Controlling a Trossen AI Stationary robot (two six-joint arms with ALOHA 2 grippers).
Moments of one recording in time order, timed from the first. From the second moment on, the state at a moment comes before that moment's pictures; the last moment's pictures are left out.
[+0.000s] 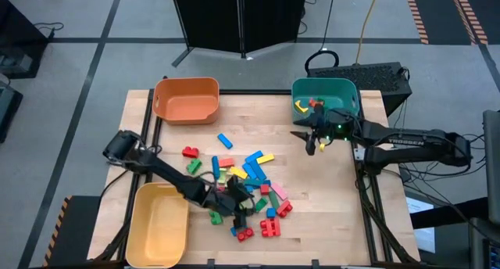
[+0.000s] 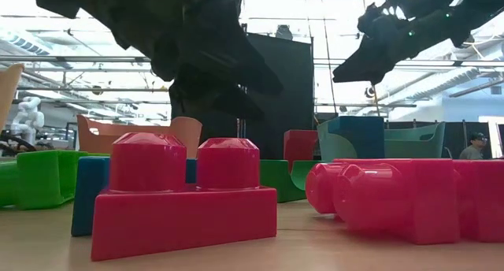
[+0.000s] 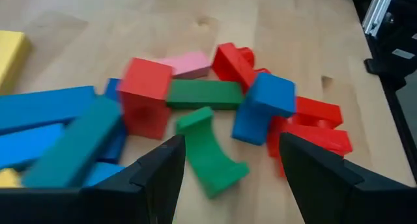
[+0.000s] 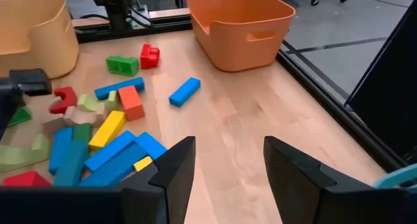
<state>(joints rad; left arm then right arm) -0.46 1.86 1.00 0.24 -0.39 -0.58 -0.29 0.91 0.50 0.03 -0.01 0.03</state>
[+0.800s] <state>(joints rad) -0.50 2.02 1.25 -0.14 -0.47 -0.80 0.03 0.91 0.50 0.00 0.24 0.14</state>
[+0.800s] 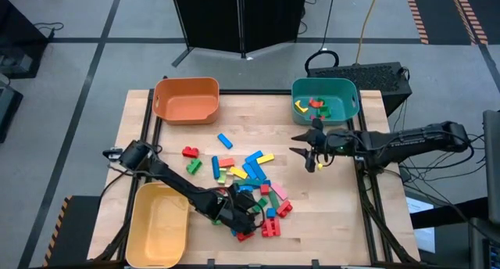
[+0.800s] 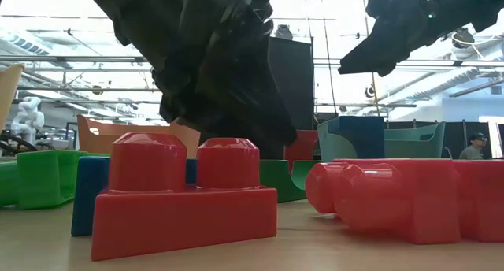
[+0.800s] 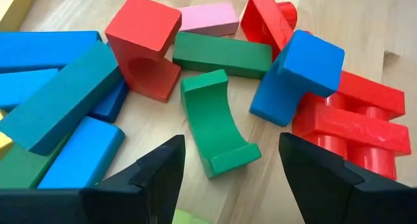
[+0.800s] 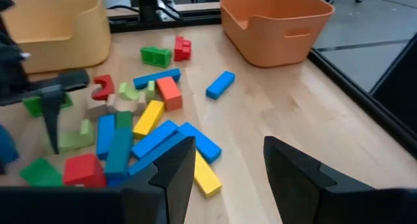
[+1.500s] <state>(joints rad) -0.49 2.08 1.25 -0.14 -0.54 -0.86 0.09 0.91 0.50 0.04 0.32 0.12</state>
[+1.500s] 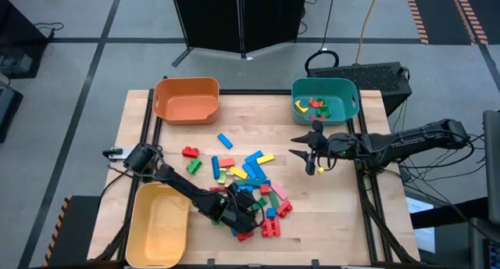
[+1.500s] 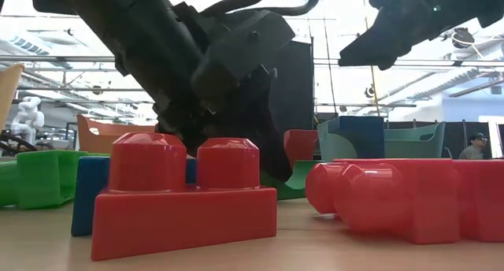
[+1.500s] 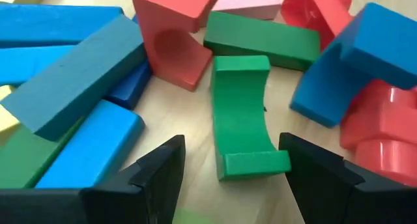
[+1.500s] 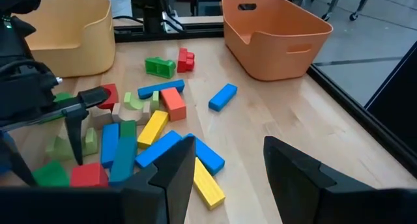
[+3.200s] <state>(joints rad) -0.46 1.89 1.25 -0.27 -0.53 -0.62 0.19 0.94 0.50 -0.02 0.30 0.20</state>
